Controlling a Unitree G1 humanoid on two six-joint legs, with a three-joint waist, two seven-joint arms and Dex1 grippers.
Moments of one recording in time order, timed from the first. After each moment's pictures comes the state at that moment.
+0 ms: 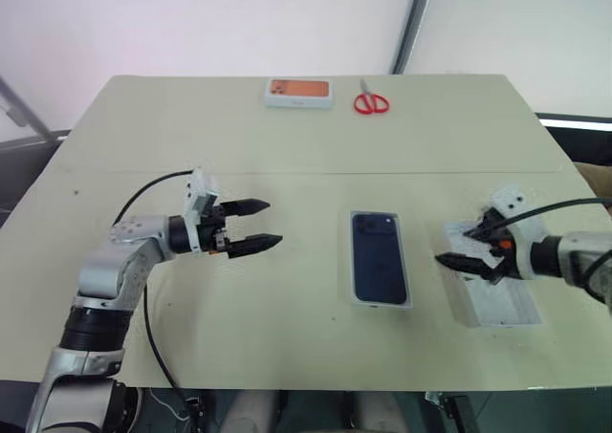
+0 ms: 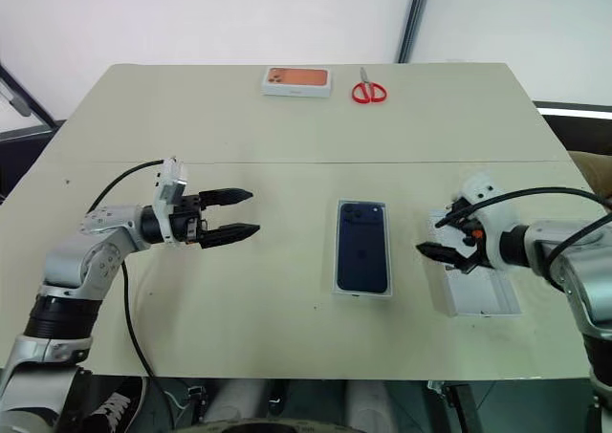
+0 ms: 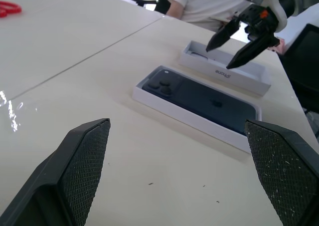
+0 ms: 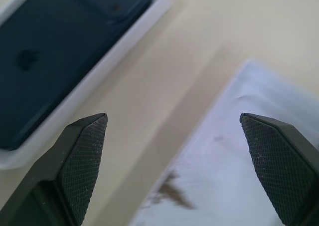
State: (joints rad) left arm -0.40 0.59 0.03 -0.02 -0.55 0.44 -1.18; right arm -0.20 -0.96 -0.24 -0.47 0.43 1.33 0.81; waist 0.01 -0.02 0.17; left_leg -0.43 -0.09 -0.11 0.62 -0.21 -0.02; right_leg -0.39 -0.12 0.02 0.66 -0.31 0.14
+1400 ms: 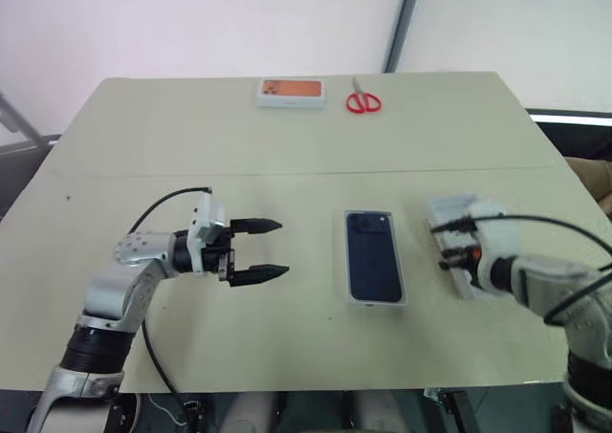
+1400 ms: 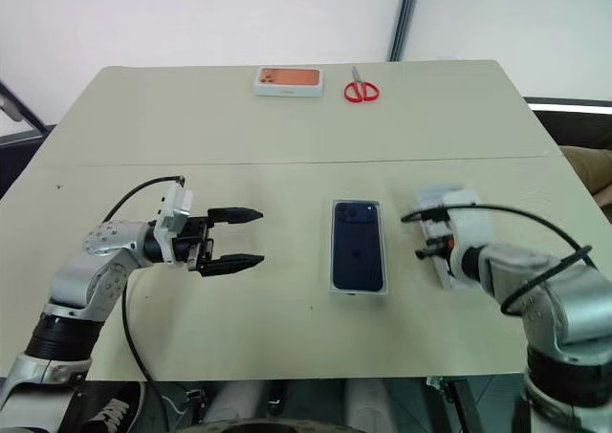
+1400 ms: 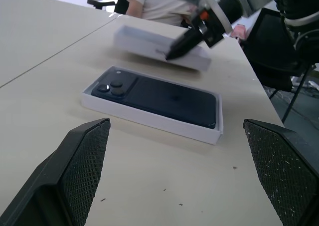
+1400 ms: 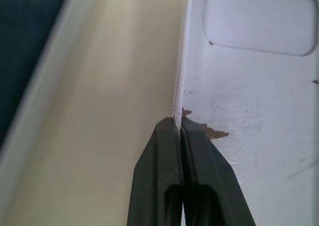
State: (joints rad) left arm -0.31 0.59 -0.02 -0.09 -0.55 0.34 -1.24; right arm -0.38 -0.58 -0.36 -0.58 0.57 1.61 0.16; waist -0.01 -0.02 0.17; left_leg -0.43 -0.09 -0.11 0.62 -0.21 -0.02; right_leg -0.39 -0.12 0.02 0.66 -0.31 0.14
